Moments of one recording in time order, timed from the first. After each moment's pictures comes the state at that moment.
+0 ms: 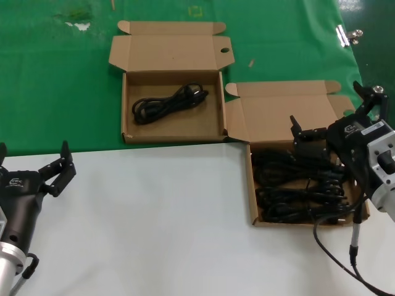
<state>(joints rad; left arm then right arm) 0.00 -0.30 1.60 -1.60 -1.80 0.00 0.00 0.14 0.53 -1.73 1.56 1.77 -0.05 -0.12</state>
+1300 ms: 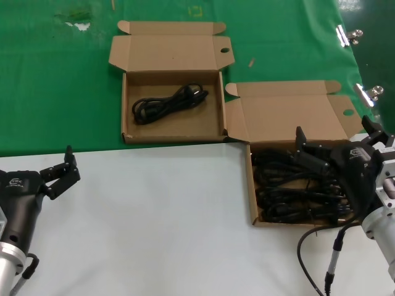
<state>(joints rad) 0.00 -0.30 1.60 -1.60 -1.80 0.00 0.00 0.01 0.32 -1.61 1.60 1.80 0.00 -0.01</state>
